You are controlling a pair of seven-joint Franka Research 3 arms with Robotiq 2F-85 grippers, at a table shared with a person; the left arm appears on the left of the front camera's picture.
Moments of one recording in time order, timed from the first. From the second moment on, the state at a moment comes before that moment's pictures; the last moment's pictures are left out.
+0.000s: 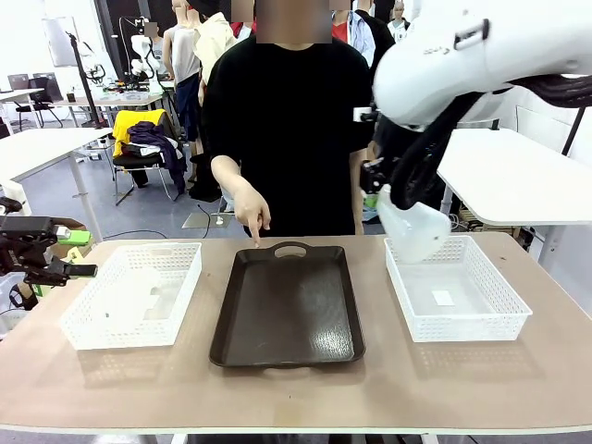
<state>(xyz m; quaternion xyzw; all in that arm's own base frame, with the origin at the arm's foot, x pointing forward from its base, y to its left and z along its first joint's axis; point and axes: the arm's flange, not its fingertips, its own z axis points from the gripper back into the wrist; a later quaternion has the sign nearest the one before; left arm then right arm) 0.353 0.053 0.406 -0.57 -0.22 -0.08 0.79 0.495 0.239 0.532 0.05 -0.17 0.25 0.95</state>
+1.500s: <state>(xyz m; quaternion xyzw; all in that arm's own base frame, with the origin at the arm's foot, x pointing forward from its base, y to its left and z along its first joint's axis) 0.353 0.053 0.406 -0.57 -0.22 -0.08 0.79 0.515 0.375 0.396 0.06 -0.09 0.37 0.92</state>
